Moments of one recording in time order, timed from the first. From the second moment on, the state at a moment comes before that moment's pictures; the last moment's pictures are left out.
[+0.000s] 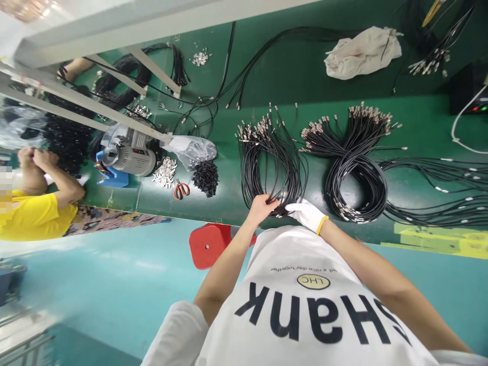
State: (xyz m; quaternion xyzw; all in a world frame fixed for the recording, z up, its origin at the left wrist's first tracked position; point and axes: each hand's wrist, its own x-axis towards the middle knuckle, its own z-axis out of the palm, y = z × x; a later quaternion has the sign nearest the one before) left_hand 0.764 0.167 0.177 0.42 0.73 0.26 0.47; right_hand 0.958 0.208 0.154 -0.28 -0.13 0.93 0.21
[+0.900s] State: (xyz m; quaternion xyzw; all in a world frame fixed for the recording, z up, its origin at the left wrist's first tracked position) left_hand 0.767 0.168 0.190 0.47 0.69 0.22 0.51; right_hand 0.958 0.210 0.160 -0.29 -0.09 0.93 0.22
